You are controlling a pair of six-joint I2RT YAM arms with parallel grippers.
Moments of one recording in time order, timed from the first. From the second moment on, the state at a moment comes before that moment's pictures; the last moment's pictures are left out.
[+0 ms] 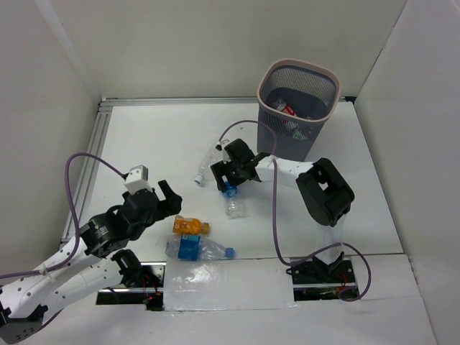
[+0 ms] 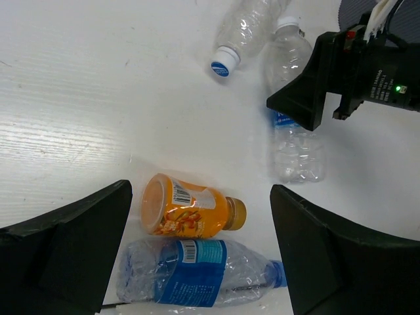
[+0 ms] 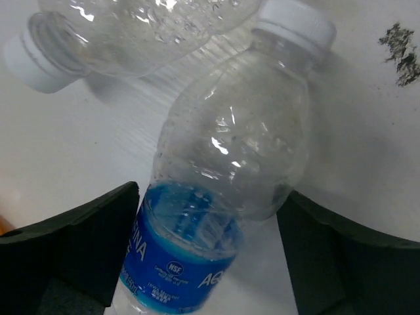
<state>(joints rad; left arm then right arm) -0.83 0.61 0.70 -0.75 -0.54 -0.90 0.69 1.88 1.21 -0.23 -0.10 0.16</state>
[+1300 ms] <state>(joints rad) -0.31 1.75 1.06 0.09 -0.30 -0.13 0.04 1.77 1.89 -0.16 -0.33 -0.18</state>
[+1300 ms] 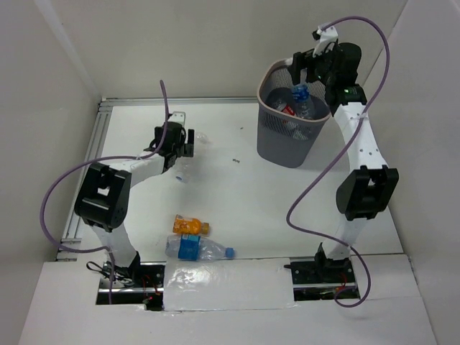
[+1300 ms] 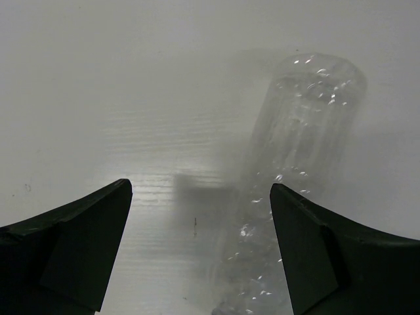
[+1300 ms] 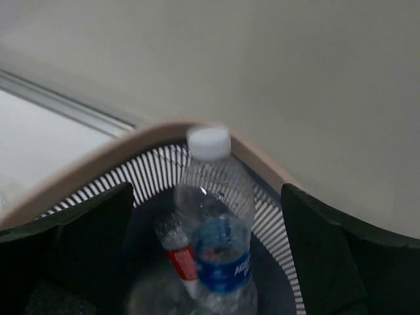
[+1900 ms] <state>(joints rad) -0.37 1.87 1.21 0.10 -0.08 -0.08 0.02 1.43 1.60 -0.24 -0.47 -0.16</state>
